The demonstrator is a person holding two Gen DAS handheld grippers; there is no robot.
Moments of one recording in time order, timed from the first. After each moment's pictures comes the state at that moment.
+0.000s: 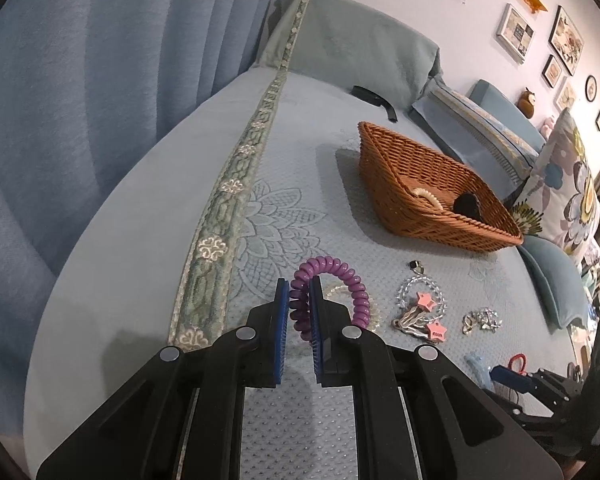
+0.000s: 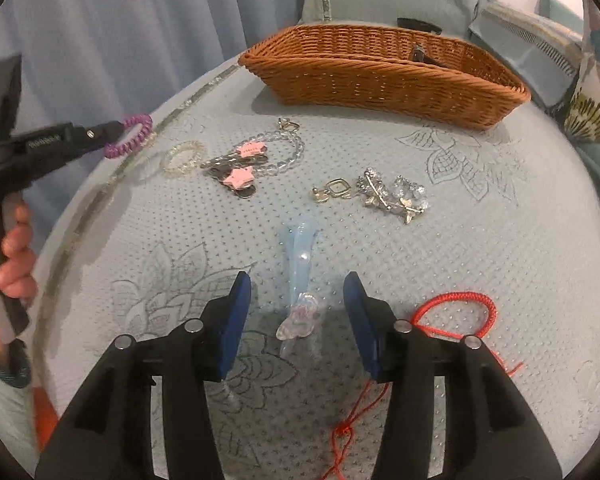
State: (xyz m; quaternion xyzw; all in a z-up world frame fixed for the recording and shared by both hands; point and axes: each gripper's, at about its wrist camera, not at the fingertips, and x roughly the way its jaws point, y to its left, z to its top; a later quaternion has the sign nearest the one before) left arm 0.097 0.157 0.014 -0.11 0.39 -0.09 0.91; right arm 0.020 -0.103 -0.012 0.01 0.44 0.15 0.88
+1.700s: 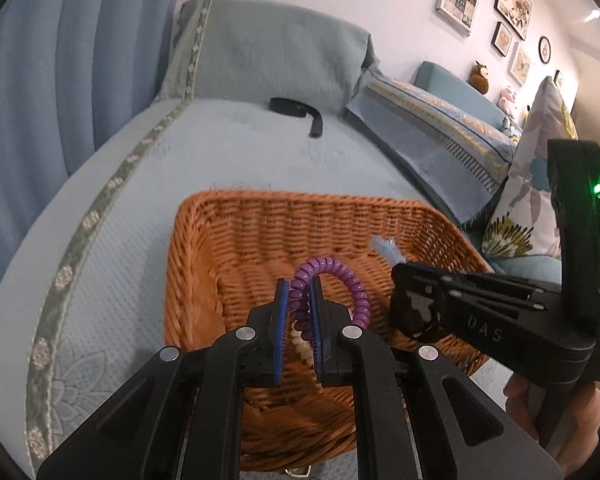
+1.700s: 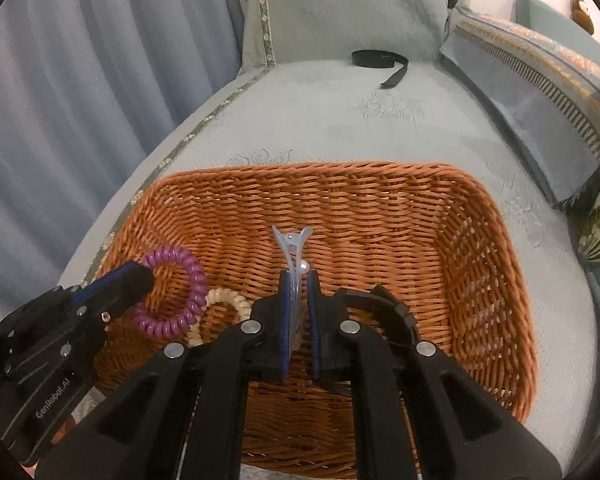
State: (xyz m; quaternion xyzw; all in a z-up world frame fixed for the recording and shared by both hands) left arm 0.249 0.000 0.025 -0.05 0.36 -0.18 0.92; right arm 0.259 -0.156 0.041 0.06 0.41 0.10 0.90
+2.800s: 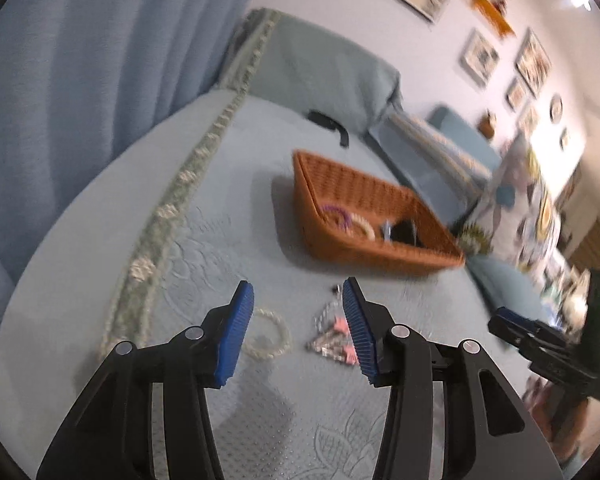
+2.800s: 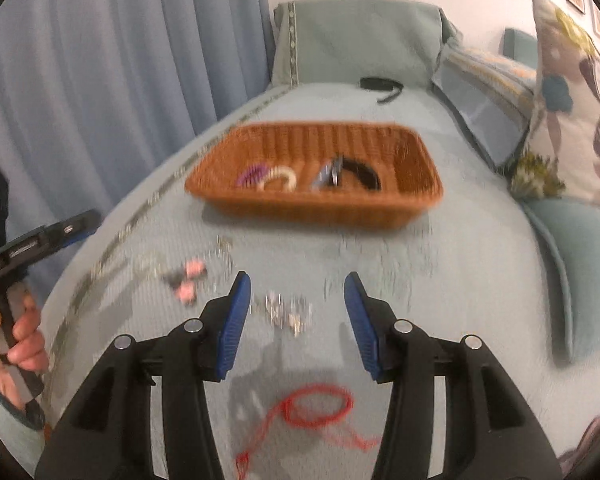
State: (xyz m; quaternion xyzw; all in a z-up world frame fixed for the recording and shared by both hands) left arm 0.087 0.118 0.036 -0.14 0.34 -0.15 0.92; right arm 0.042 -0.179 0.055 0.04 0.37 0.12 0.92
